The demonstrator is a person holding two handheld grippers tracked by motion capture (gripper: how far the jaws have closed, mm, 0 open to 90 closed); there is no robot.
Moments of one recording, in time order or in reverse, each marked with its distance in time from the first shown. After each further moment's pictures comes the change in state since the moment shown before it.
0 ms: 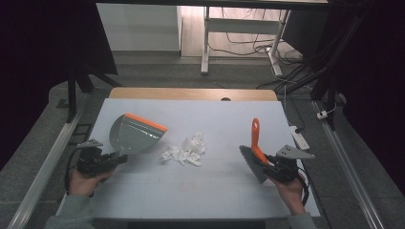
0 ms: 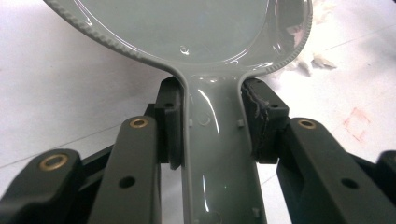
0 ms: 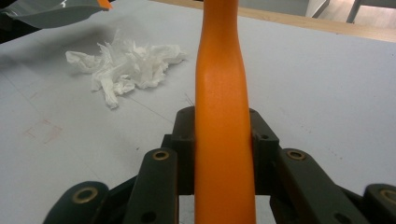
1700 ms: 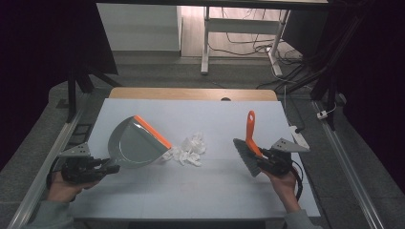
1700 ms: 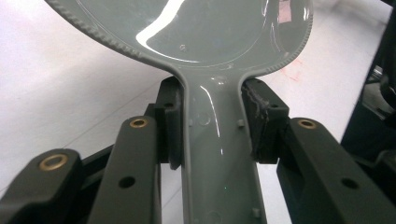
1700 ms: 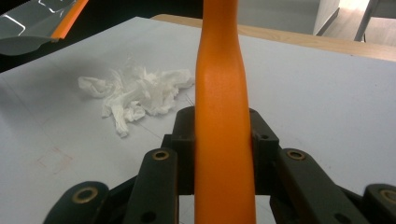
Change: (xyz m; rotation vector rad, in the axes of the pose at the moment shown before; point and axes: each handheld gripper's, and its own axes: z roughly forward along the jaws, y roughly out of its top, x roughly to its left) left arm -0.001 -0.007 -0.037 0.029 -0.188 0.269; right arm 0.004 0.019 0.017 -0.054 0.037 0.017
